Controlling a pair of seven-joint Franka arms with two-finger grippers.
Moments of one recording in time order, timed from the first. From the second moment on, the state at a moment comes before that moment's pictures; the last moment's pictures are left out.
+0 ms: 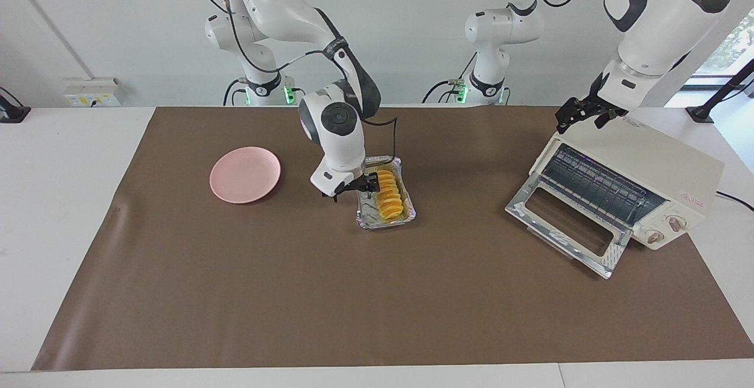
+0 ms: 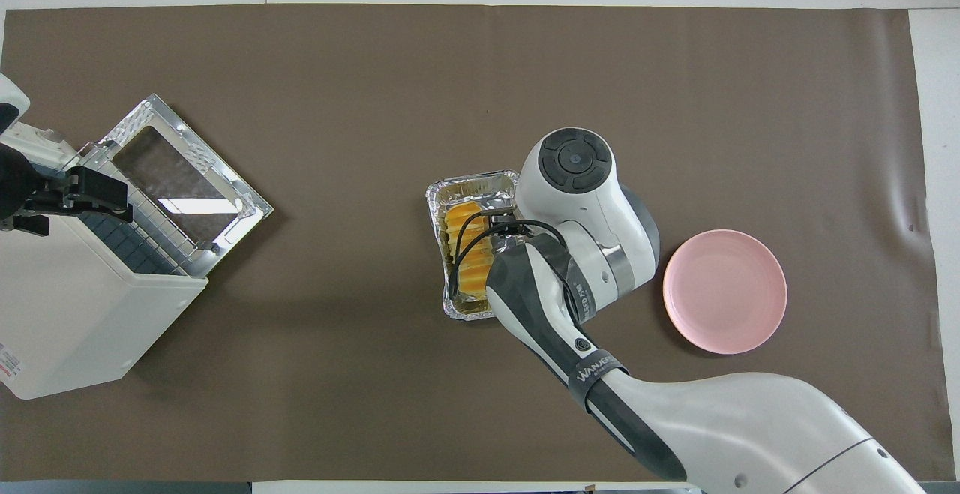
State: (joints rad) left arm 0.02 -0.03 -0.06 -1.69 -0.01 1.53 -0.12; right arm 0.48 0.39 0.04 -1.83 0.06 2.17 0.43
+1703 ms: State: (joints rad) left arm 0.00 0.01 -0.08 -1.67 -0.01 1.52 -0.02; right arm 0.03 0.32 0.01 -1.68 0.16 2.11 0.04
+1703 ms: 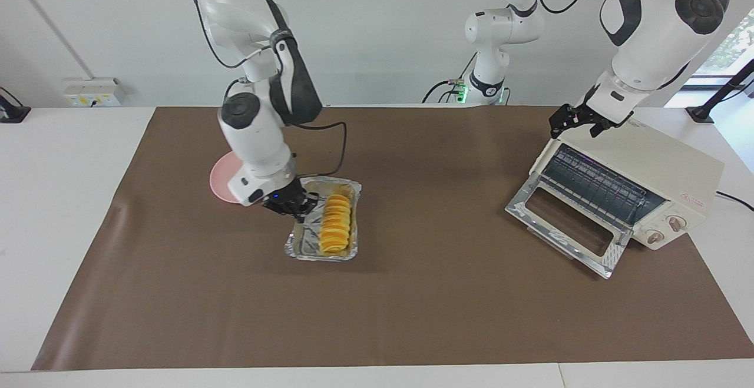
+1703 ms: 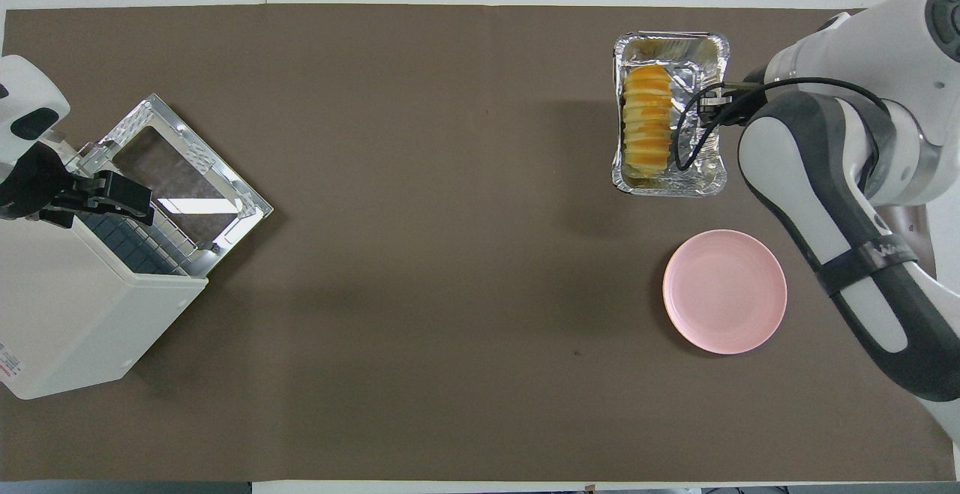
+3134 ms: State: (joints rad) left arm 0.01 0.00 -0.08 -1.66 -0.01 1.52 -0.02; right arm -0.13 0.45 0.02 -1.72 0.21 2.12 -0.23
